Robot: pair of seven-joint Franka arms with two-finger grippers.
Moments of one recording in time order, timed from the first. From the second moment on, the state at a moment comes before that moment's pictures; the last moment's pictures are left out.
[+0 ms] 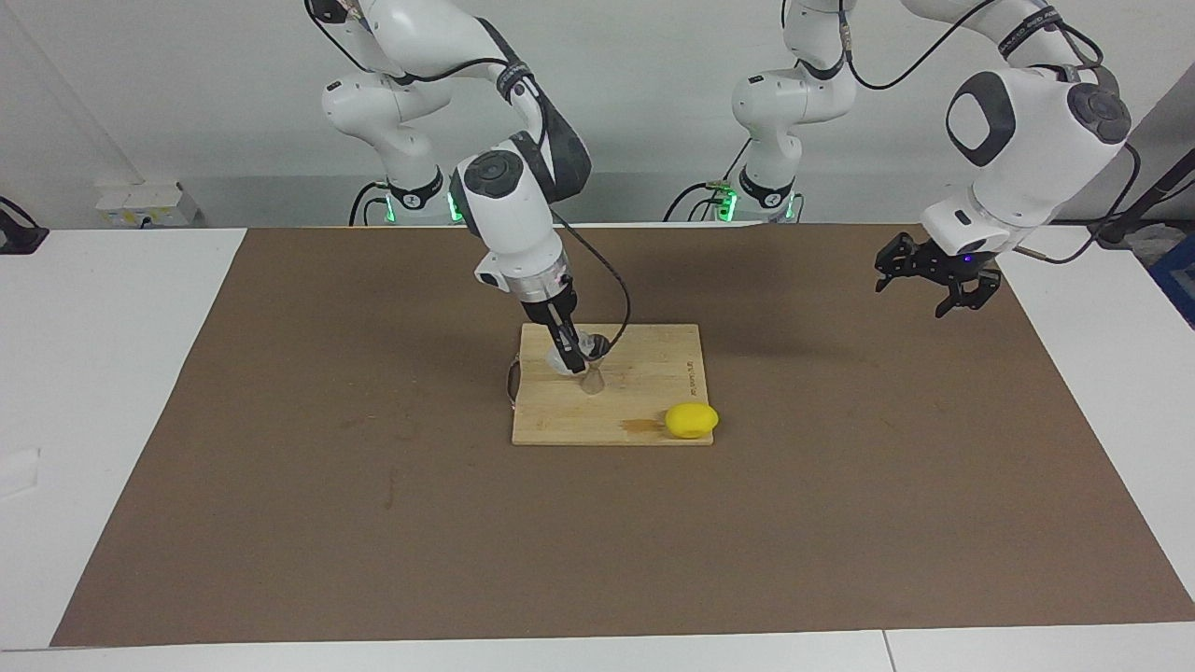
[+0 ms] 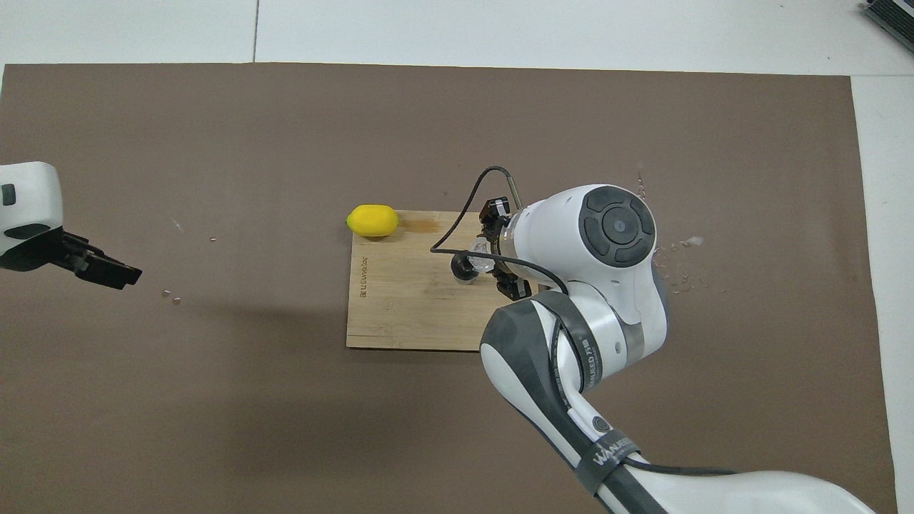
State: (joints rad) left arm 0.10 -0.02 -0.05 -1.88 -0.08 1.80 0.61; right arm 0.50 0.24 0.00 -1.86 0.18 2.30 1.70
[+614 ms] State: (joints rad) left arm 0.10 -0.01 -0.05 -1.88 -0.08 1.80 0.60; right arm 0.52 0.24 0.00 -1.86 0.04 2.28 1.71
